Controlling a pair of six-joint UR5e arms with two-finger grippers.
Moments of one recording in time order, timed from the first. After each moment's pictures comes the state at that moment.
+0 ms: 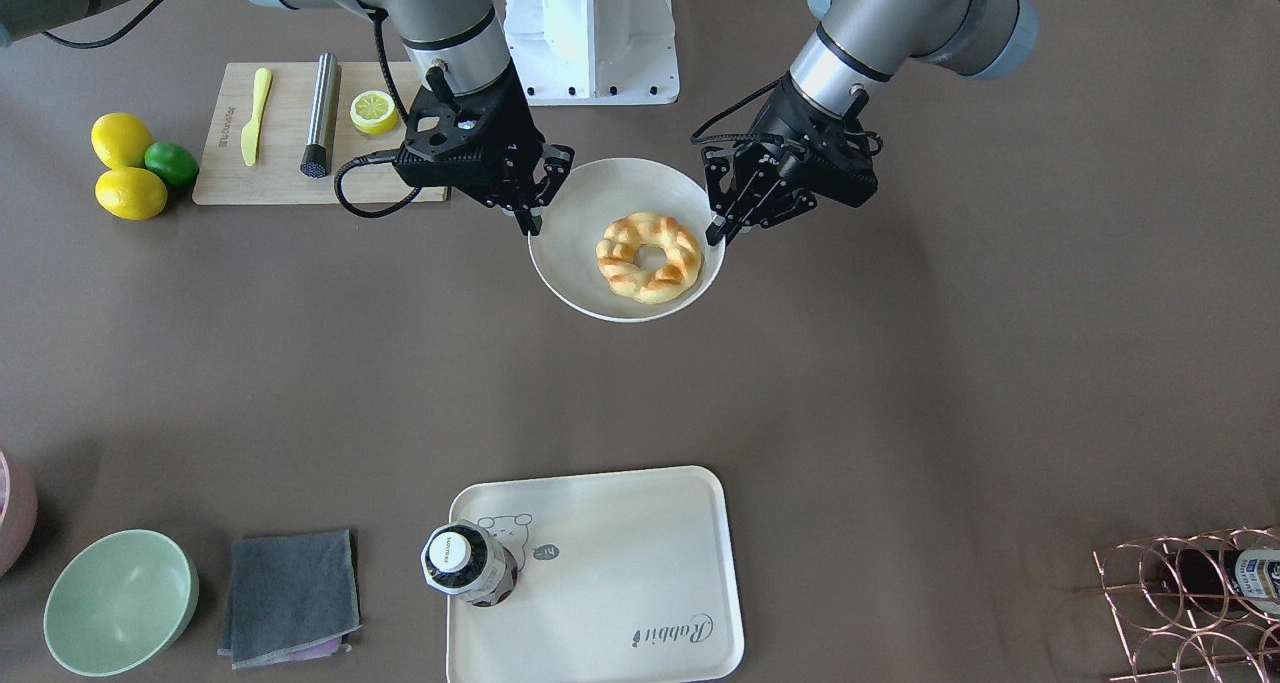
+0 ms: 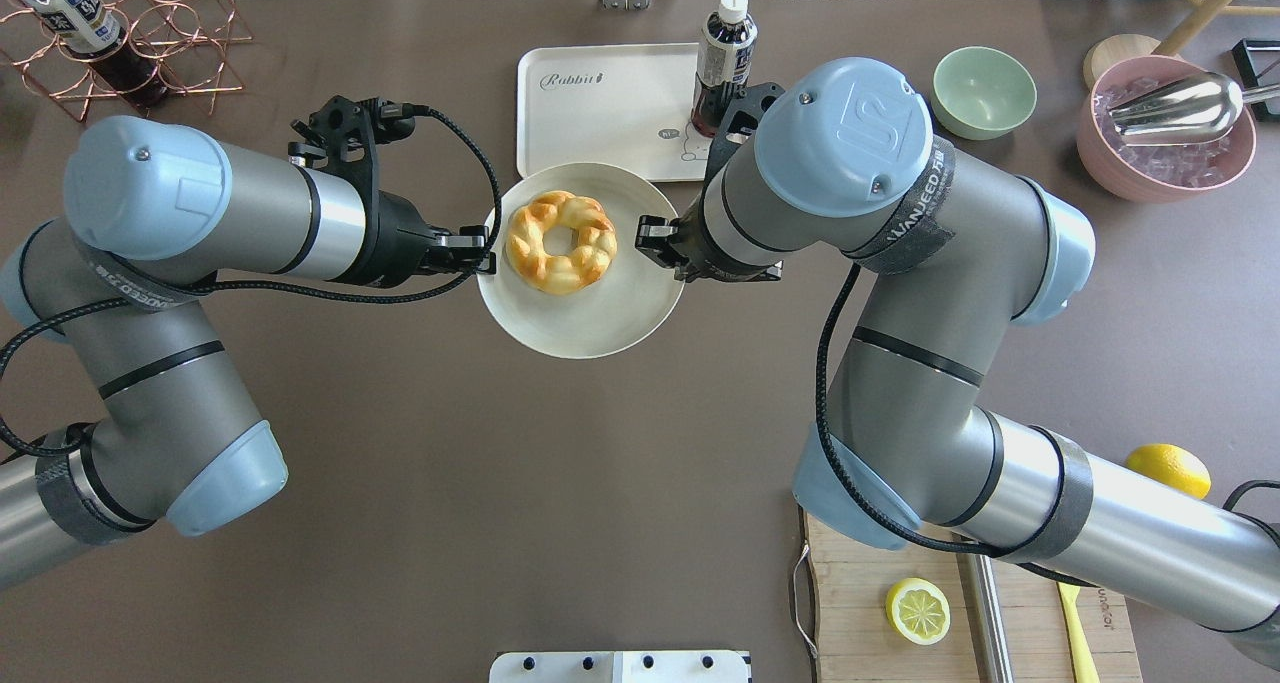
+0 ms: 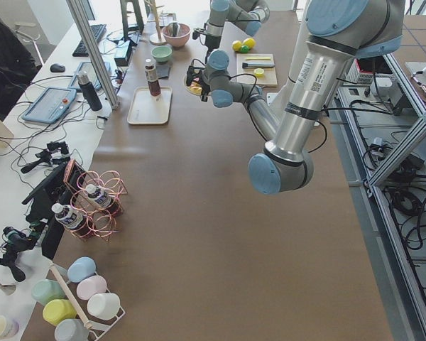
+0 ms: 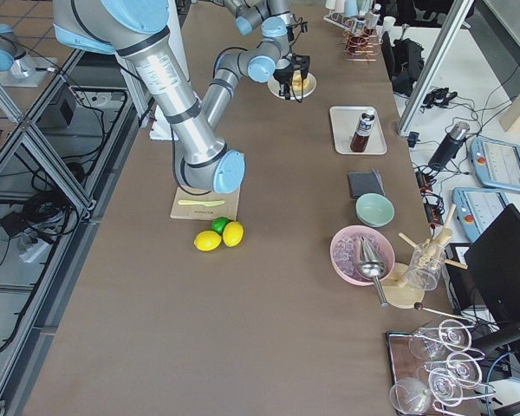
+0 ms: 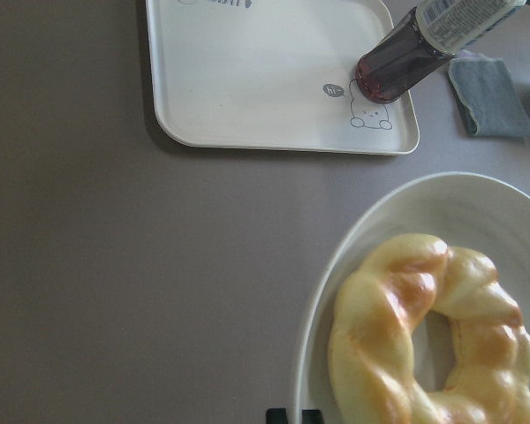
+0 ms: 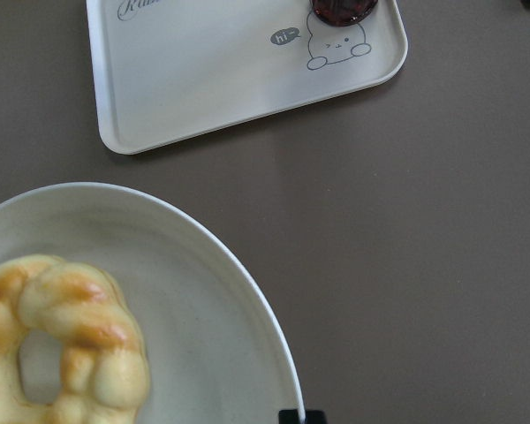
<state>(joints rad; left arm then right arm) -0.66 -2.01 -1.88 -2.07 -1.91 -1.26 0.59 -0.89 1.89 -1.60 1.84 1.39</state>
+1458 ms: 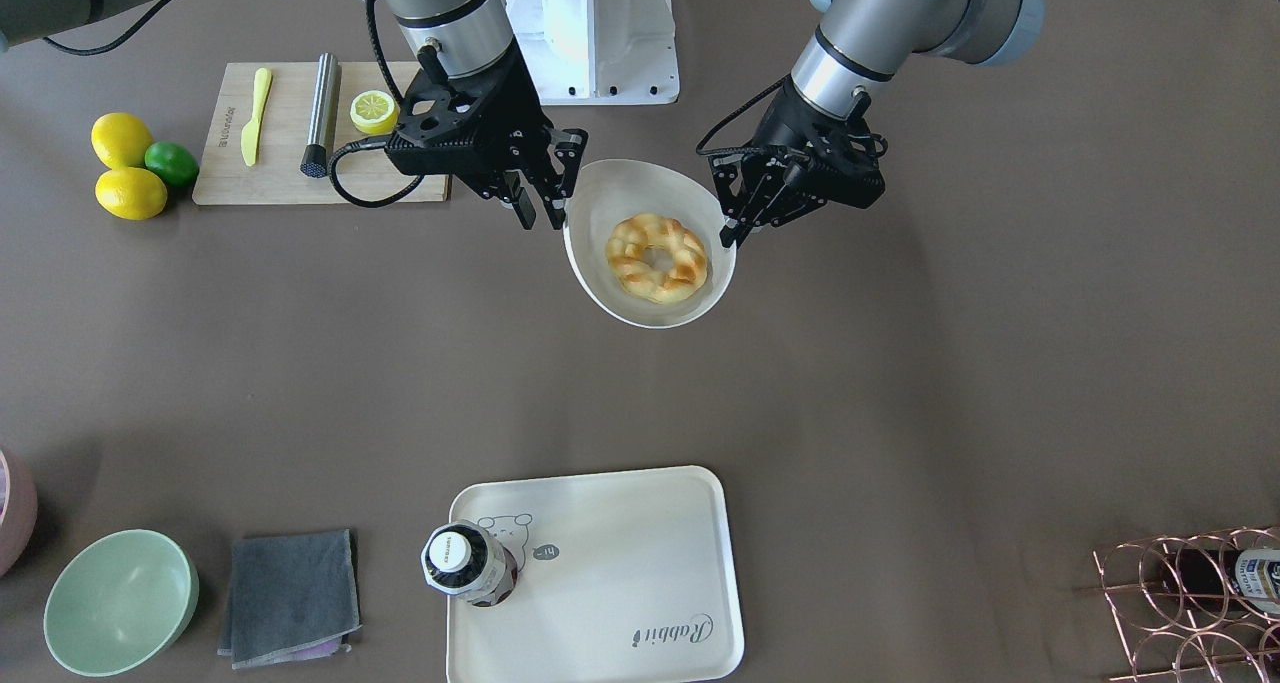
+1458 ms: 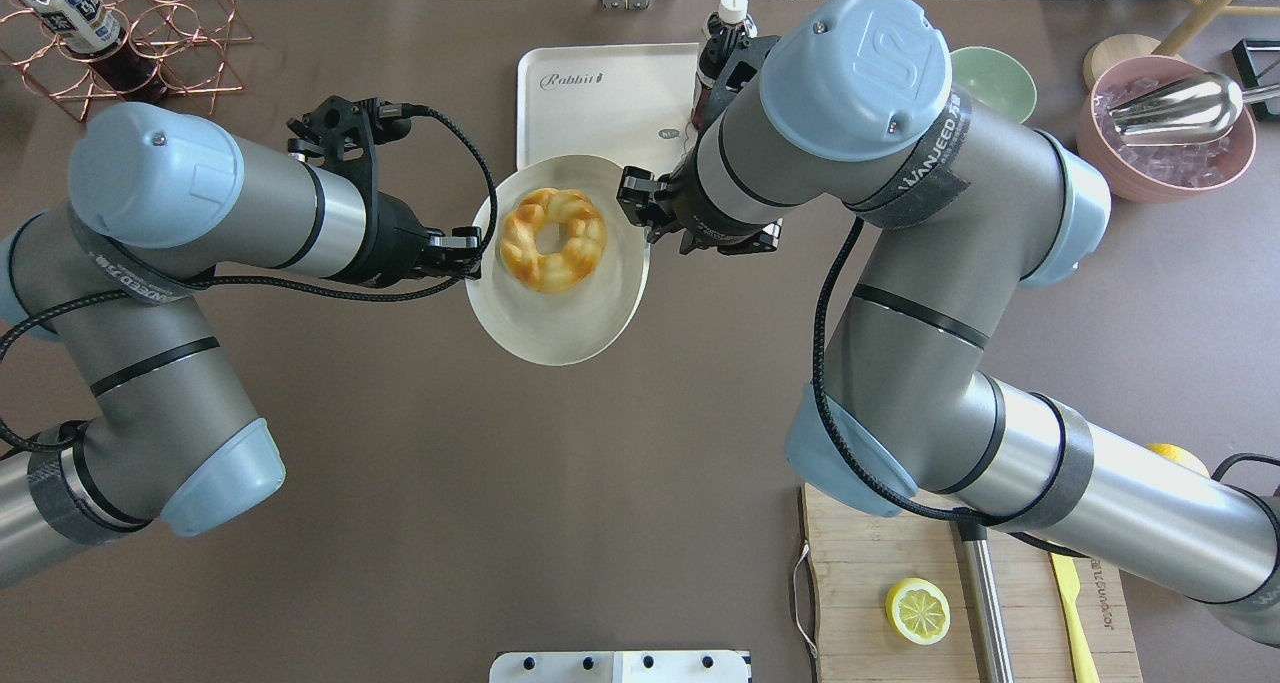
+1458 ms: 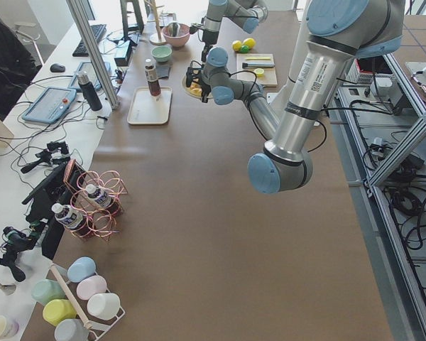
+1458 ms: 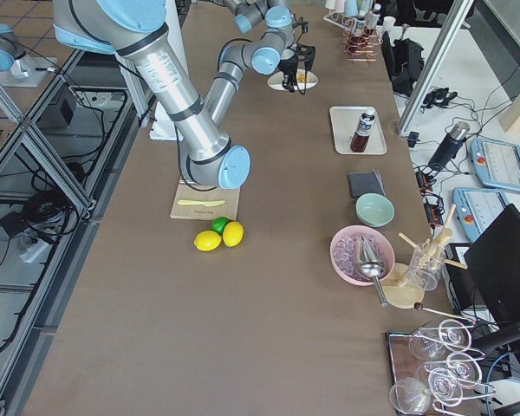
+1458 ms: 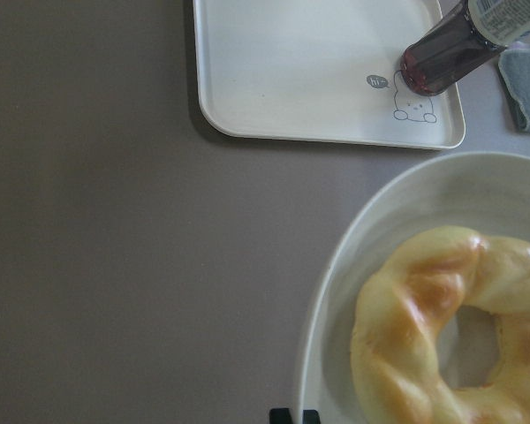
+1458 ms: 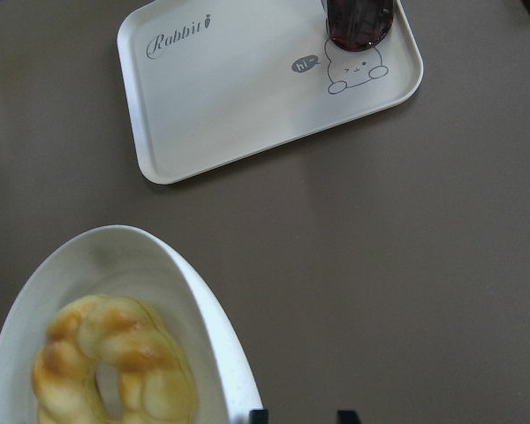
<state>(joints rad) -0.66 -2.02 -1.91 -1.95 -1.92 -1.26 0.63 -0.84 1.89 -1.60 1.88 1.45</state>
